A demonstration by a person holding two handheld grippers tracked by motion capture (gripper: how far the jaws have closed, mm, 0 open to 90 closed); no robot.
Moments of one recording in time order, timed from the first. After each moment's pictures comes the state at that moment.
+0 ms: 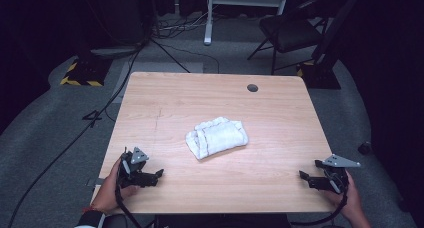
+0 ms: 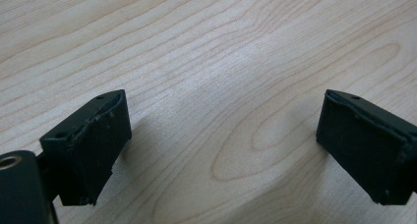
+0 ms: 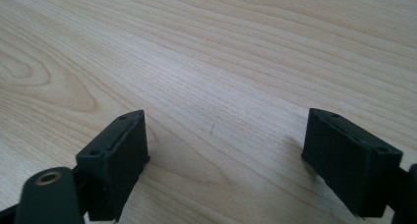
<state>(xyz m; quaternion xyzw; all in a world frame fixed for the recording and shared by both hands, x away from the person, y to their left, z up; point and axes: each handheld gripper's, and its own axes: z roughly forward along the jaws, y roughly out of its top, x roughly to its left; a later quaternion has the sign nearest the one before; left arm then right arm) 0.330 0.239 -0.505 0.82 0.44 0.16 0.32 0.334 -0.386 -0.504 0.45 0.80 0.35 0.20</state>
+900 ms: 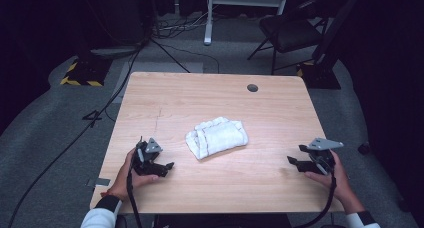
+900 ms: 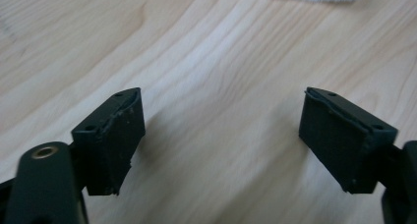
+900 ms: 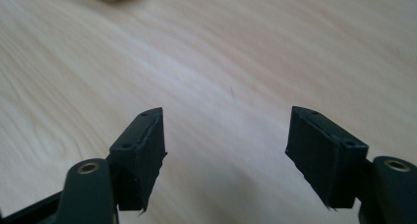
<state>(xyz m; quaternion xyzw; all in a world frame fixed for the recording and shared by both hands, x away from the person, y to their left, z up) 0.369 0.206 -0.496 0.86 0.38 0.13 0.32 0.377 -0.341 -0.470 0.37 0.84 0.35 0.20</state>
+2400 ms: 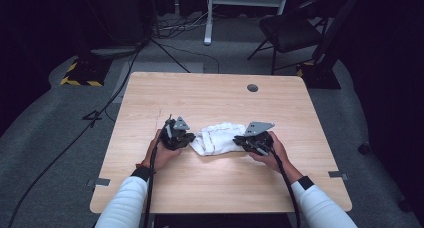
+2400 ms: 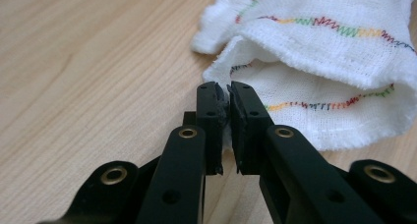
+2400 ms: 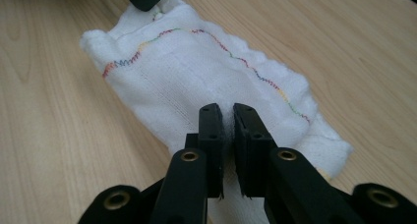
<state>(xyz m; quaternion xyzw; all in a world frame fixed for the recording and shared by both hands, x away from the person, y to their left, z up) 0.437 0.142 -0.481 0.86 0.32 0.12 0.37 0.427 -0.170 -0.459 0.20 0.88 0.39 0.17</state>
